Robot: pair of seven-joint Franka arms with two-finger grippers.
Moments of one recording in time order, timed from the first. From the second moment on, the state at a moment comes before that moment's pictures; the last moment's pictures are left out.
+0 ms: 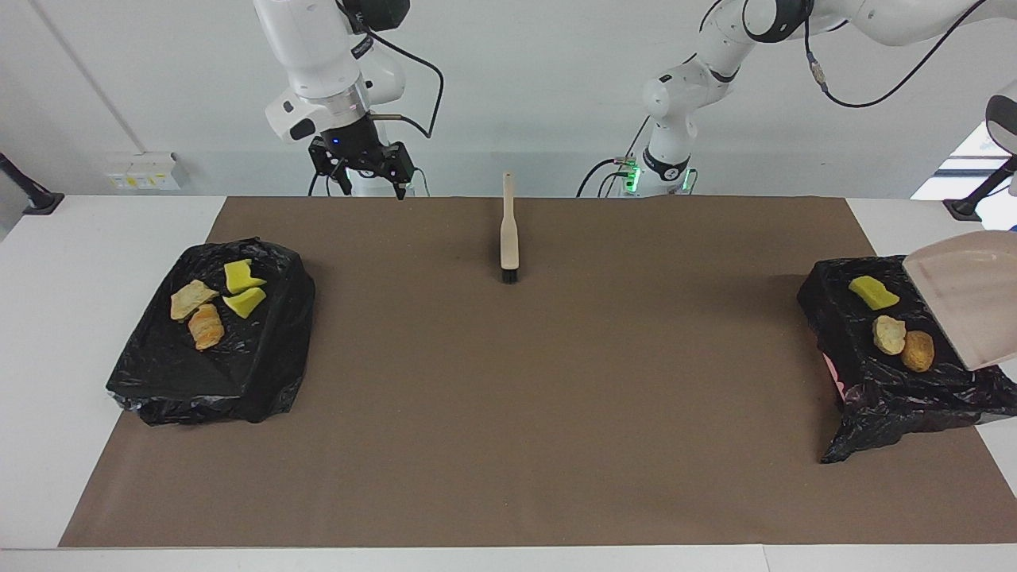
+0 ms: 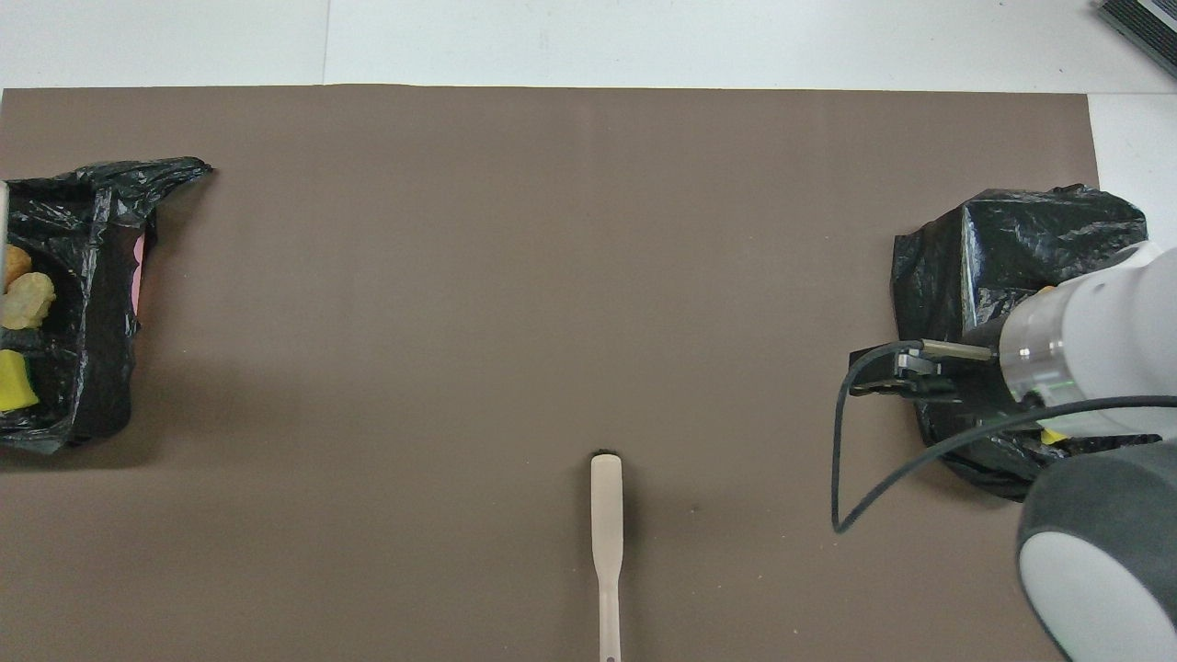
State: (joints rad) left arm 0.39 0.34 -0.11 -1.33 0.52 1.83 1.78; right arm 0.13 -0.17 0.03 -1.80 0.10 1.61 0.35
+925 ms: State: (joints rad) left arm -0.12 0.32 -0.12 -1.50 0.17 1.69 0.60; right arm 0.12 -0.21 -0.17 -1.72 0.02 1.49 0.12
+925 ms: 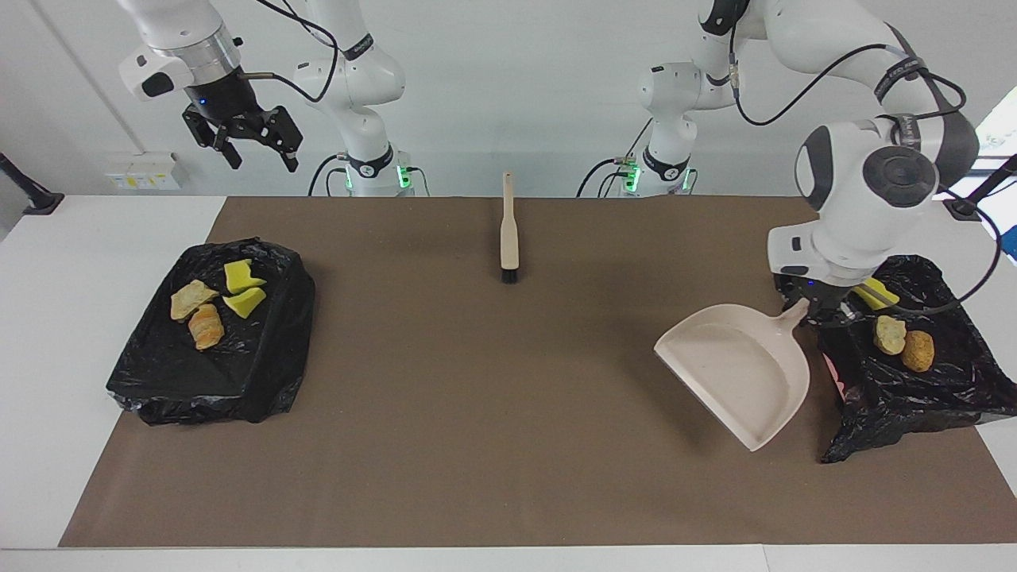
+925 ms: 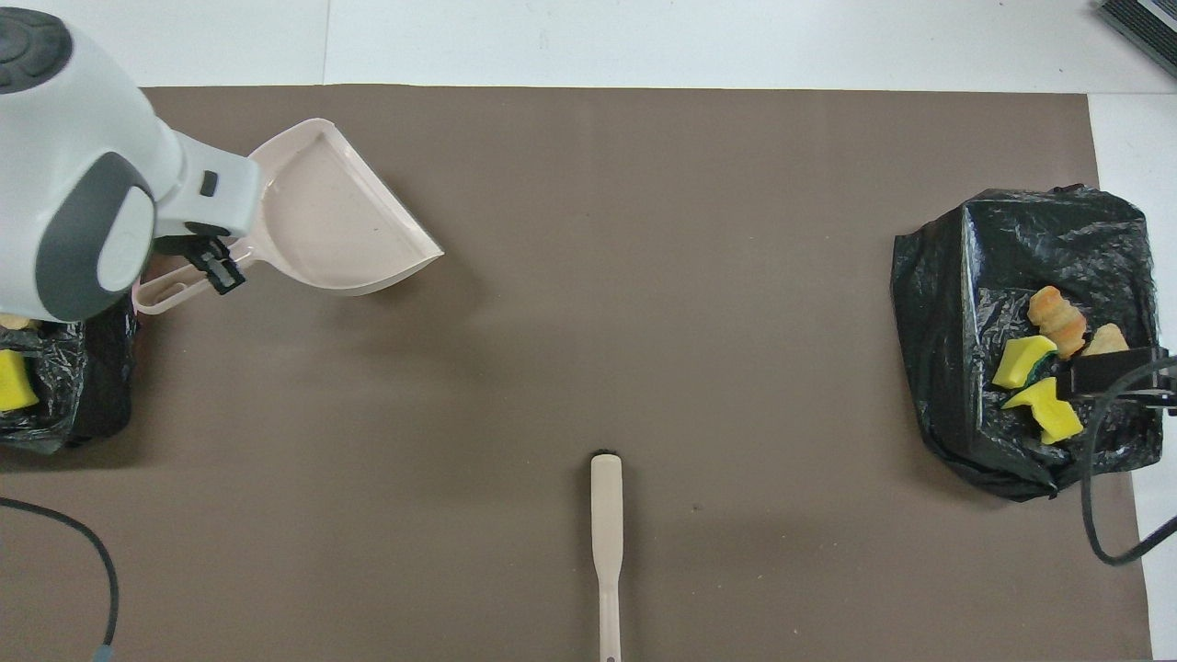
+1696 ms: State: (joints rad) left arm -0.50 0.42 -0.12 -1.50 0.04 1.88 -0.32; right arm 0.11 -0.10 -0.17 -1.60 0.02 1.45 0.12
